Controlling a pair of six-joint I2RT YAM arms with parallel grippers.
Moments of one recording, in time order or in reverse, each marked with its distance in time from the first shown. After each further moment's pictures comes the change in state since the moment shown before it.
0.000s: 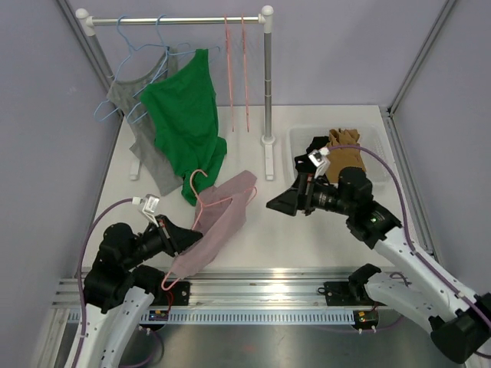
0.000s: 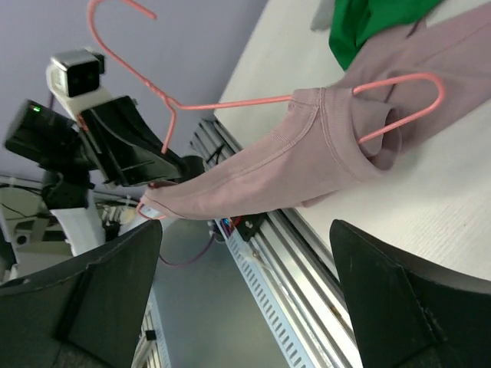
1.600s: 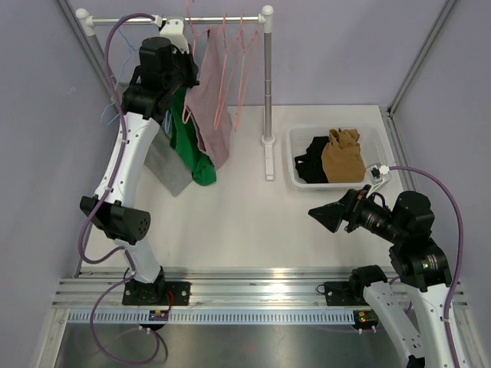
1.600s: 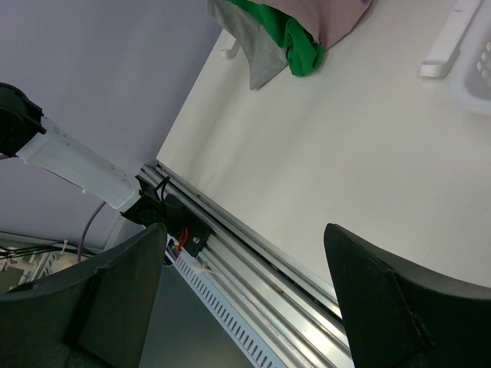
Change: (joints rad) left arm 0.040 1.670 1.616 0.098 -0.593 0.581; right arm -0.345 -0.356 0.144 -0.532 -0.041 -0.232
